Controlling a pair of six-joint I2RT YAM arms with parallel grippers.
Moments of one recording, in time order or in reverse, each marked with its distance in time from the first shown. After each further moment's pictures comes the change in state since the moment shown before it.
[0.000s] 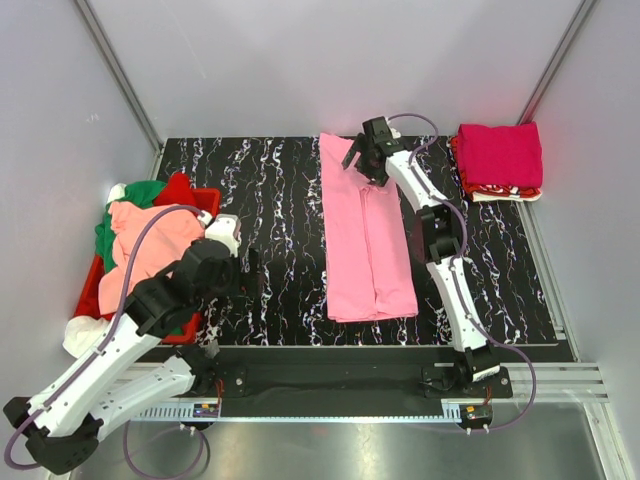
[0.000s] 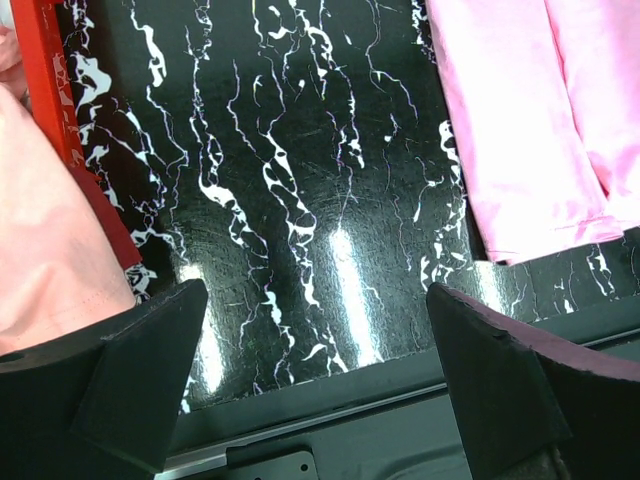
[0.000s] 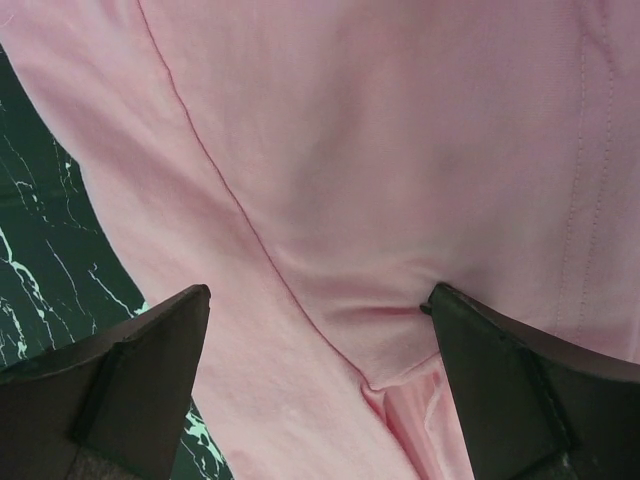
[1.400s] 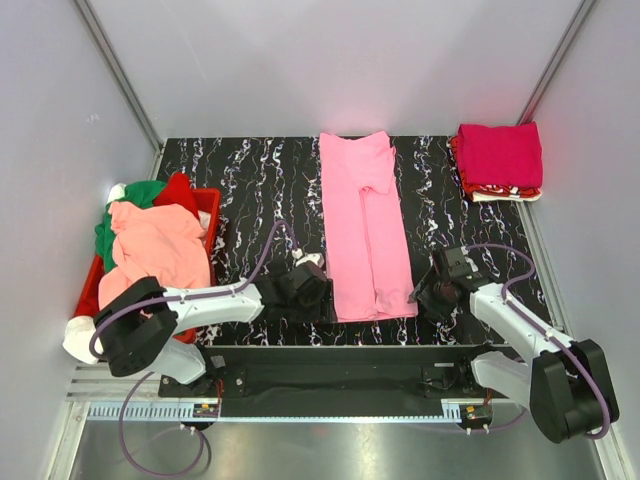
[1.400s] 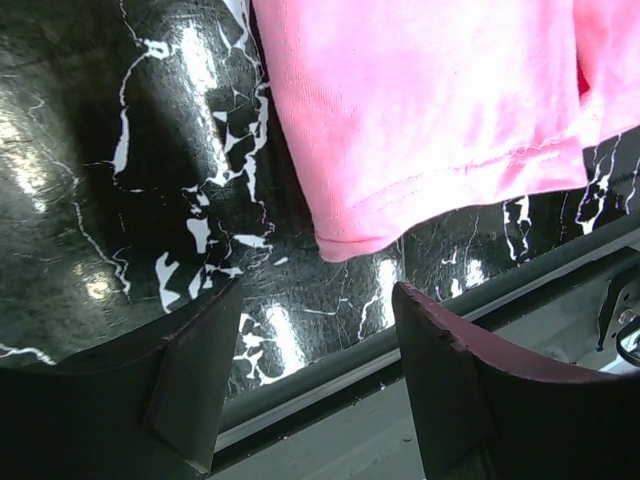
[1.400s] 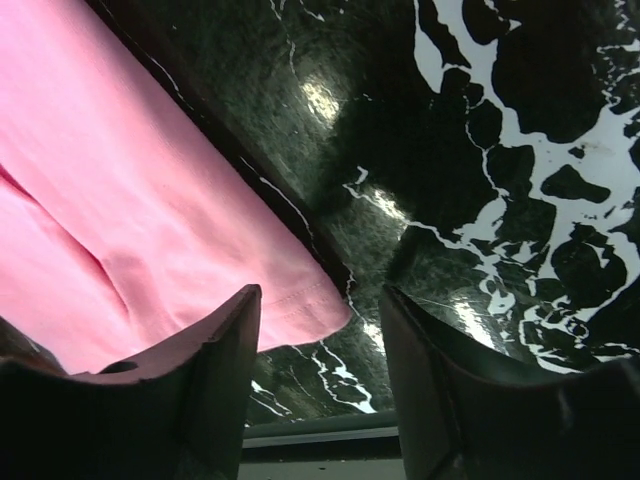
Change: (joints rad) left arm -0.276 0.700 -0.215 0.637 0.290 -0.475; right arm -0.027 -1.660 -2.132 0.177 -0.054 0.195
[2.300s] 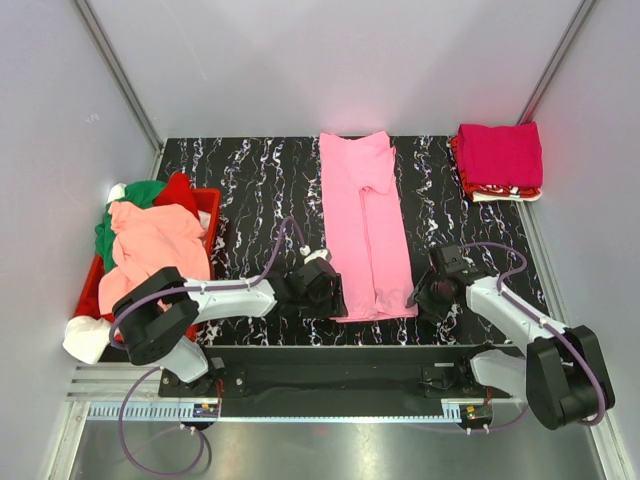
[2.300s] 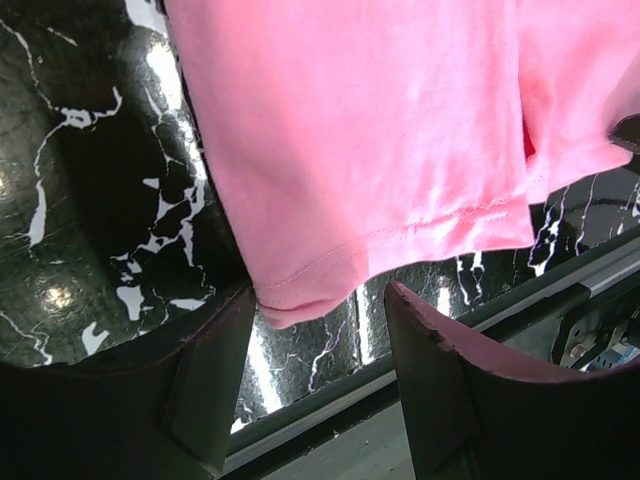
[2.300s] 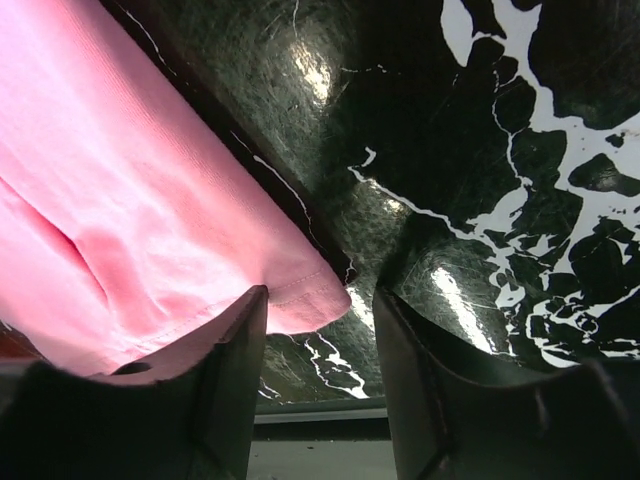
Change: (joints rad) left arm -0.007 0.114 0.047 0.101 0.007 -0.059; right arm 0.000 0.055 0.013 -0.003 -0.060 -0.037
